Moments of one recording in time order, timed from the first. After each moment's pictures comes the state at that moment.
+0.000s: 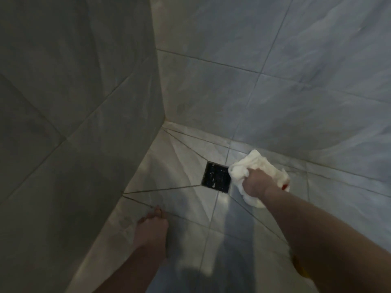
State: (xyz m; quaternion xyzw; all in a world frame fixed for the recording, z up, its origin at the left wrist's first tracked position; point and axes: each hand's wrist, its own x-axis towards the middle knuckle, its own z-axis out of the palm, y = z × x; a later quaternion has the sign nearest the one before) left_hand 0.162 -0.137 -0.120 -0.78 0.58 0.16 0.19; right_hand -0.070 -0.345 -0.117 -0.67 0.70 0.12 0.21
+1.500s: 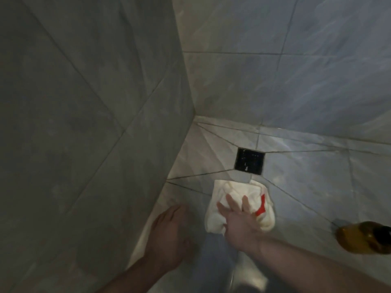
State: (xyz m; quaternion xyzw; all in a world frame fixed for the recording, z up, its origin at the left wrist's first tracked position) left_hand 0.209 -0.031 -0.104 -0.76 0.62 0.17 -0.05; right_hand 0.014 -0.141 -0.149 -0.82 0.48 0.16 0.28
